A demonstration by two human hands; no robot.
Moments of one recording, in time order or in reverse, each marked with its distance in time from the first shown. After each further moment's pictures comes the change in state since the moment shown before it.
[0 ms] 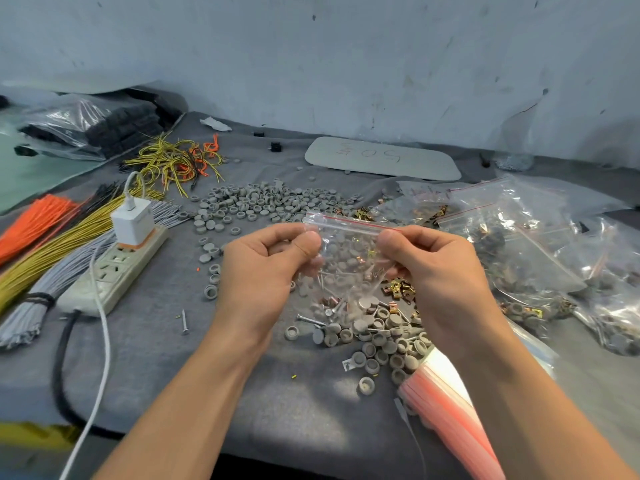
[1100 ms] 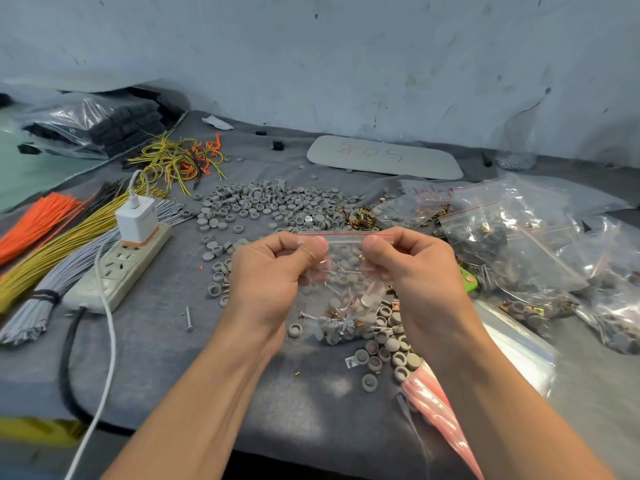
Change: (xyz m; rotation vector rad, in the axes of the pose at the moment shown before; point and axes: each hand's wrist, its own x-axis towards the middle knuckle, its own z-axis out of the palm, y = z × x) left_hand -0.002 -0.003 0.006 -0.029 0.027 -0.099; right_hand 0.001 0.011 0.021 0.024 0.009 0.021
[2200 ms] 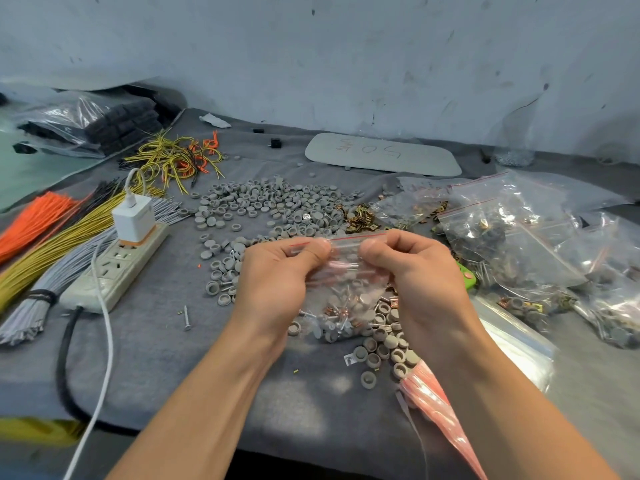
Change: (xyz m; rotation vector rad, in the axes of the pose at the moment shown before) left_hand -0.008 0.004 0.007 0.054 -0.052 -0.023; right_hand -0.006 -0.003 0.000 0.015 -0.017 0.056
